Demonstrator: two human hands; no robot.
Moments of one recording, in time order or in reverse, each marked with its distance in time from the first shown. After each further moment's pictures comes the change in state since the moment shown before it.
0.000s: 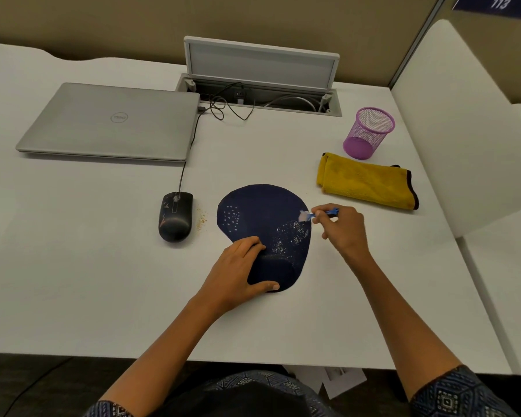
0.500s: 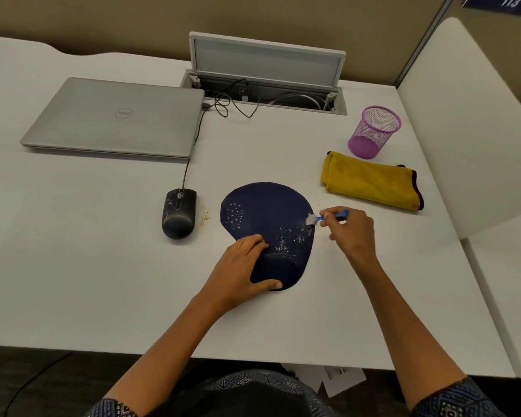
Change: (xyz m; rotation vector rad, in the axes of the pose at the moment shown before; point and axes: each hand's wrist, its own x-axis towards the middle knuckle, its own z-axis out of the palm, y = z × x) left_hand -0.001 0.000 0.001 -0.017 0.010 0.000; right_hand -0.005 0.004 -0.003 -0.013 0.039 0.071
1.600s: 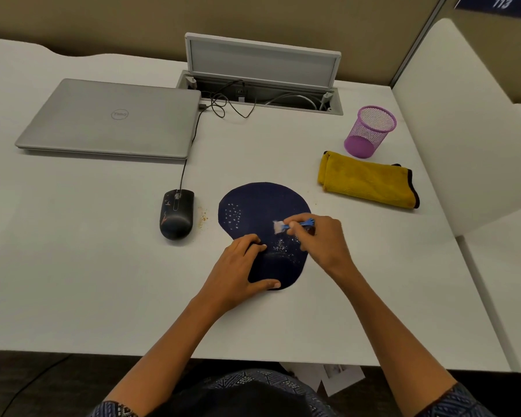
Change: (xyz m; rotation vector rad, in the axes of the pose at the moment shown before) left_hand 0.000 -0.002 0.003 -0.013 0.019 0.007; right_hand -0.033 -0.022 0.019 0.081 -0.191 -0.275
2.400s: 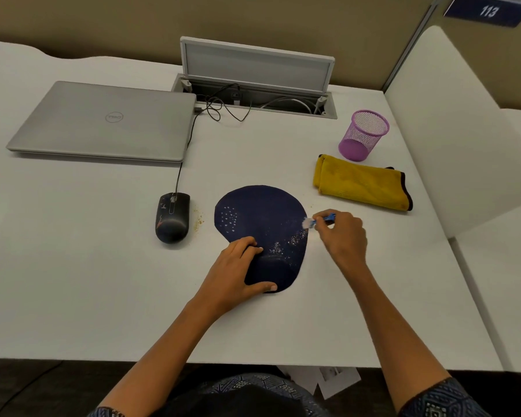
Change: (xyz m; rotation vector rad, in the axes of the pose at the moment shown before) left_hand 0.001 -0.001 0.000 -0.023 -0.021 -0.020; right_hand 0.014 0.019 -0.021 -0.312 0.268 0.296
